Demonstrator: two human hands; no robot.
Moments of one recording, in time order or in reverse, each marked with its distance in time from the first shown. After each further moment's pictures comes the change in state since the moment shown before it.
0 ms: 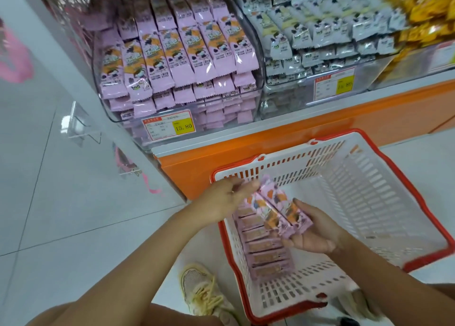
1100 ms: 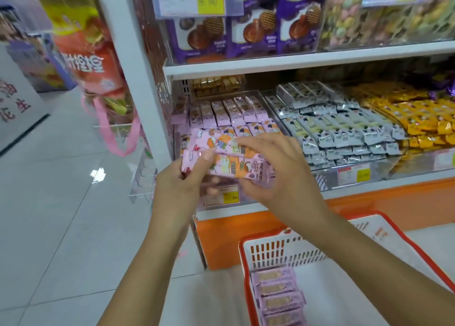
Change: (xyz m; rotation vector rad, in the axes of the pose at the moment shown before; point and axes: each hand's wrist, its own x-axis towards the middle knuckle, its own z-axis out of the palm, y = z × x) left_hand -0.091 0.065 -0.132 -0.778 0.896 0.300; right_hand 0.050 -0.078 0.256 -1.910 0.607 -1.344
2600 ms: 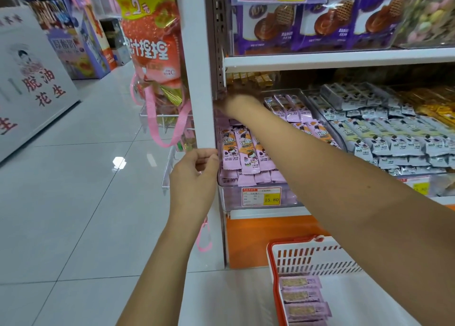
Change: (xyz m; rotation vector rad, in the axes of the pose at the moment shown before) left_hand 0.039 -0.025 -0.053 0.330 0.173 0.117; right_hand 0.235 0.006 0.166 -0.373 -0.452 0.474
